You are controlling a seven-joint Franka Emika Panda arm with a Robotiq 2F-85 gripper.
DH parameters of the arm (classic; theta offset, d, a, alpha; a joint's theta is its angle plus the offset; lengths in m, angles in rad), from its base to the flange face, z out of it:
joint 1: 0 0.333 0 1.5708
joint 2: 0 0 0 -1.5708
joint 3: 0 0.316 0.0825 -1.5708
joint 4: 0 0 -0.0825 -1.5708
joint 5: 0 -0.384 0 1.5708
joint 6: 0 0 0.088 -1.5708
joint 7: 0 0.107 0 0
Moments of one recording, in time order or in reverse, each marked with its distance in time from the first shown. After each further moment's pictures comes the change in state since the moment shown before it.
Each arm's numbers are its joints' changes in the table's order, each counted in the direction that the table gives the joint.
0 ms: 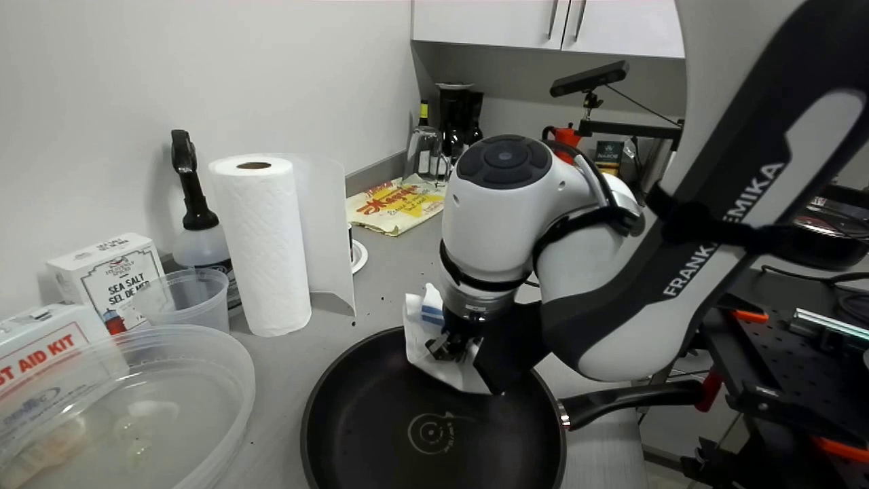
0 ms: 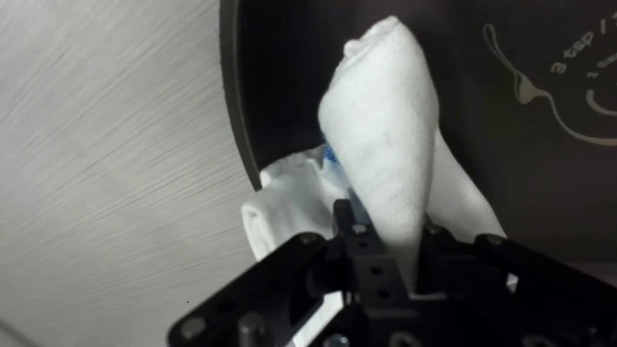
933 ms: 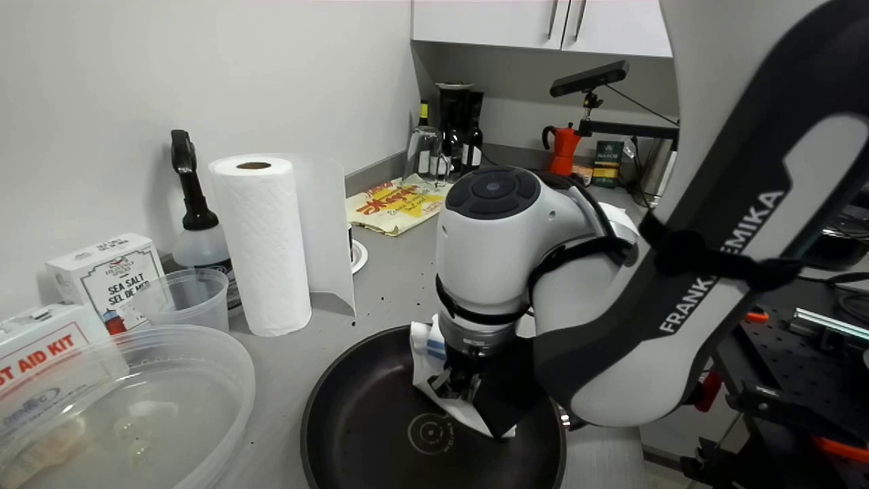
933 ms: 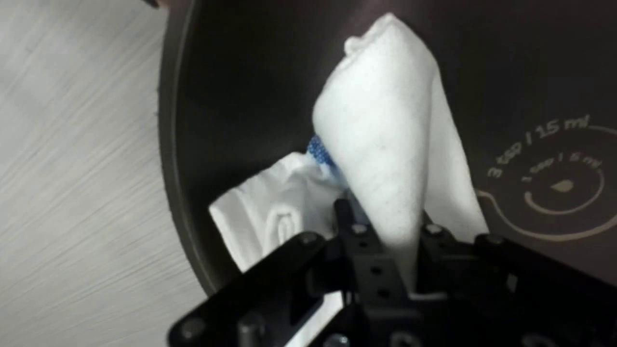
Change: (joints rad) arm -0.065 -0.007 0.121 -0.038 -0.093 0.060 -0.026
